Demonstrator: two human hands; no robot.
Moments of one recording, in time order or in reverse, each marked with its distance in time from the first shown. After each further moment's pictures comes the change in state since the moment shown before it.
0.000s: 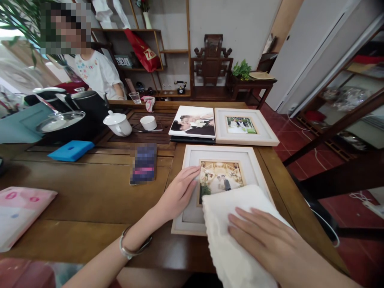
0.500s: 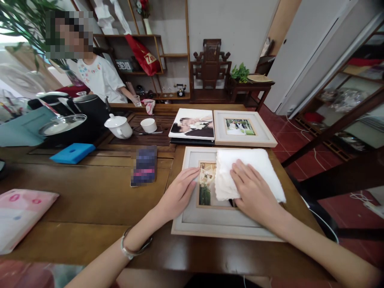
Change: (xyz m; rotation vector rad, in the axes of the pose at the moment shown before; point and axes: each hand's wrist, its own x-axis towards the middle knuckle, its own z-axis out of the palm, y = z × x) left_hand 0.001 0.003 -0.001 -0.007 -0.006 -0.060; right_hand 0.056 0.062 0.036 -0.269 0.103 0.313
